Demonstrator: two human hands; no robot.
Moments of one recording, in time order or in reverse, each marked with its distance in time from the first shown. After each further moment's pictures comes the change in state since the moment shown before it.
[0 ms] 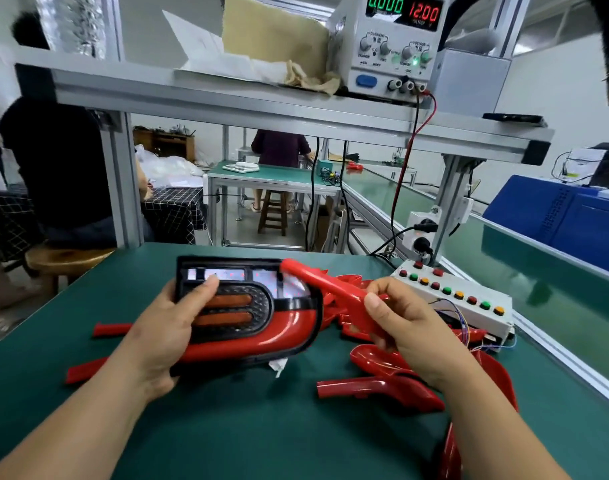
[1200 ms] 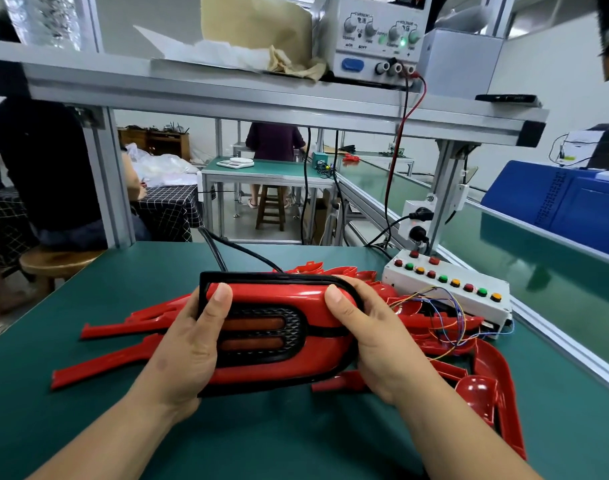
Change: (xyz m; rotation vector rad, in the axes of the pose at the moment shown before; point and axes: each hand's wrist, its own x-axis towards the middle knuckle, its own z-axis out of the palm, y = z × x) left_hand -0.027 -0.015 0.038 0.058 -0.104 0.088; right_hand 0.000 0.002 0.048 0.483 0.132 0.154
